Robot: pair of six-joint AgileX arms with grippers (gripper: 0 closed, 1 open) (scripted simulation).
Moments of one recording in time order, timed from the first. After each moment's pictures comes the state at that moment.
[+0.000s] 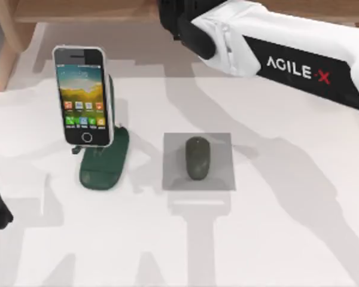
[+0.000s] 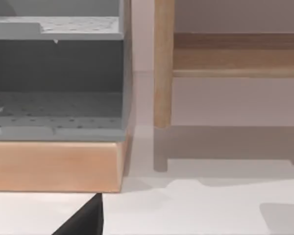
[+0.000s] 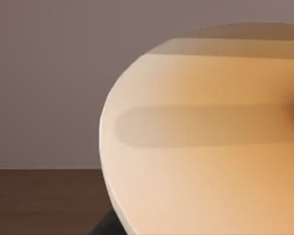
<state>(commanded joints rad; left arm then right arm) 0.00 0.00 0.00 0.00 0.00 0.00 0.69 2.27 1.92 0.32 0.62 0.10</state>
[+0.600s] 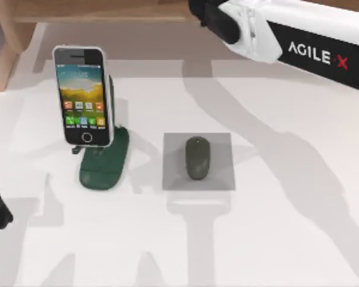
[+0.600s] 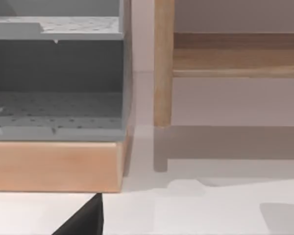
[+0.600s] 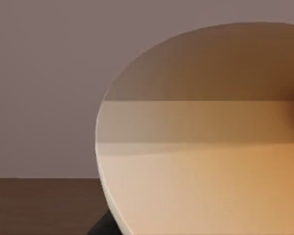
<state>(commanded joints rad) 0.00 0.00 0.00 0.00 0.00 0.00 0.59 2.28 1.92 0.31 0.62 0.04</state>
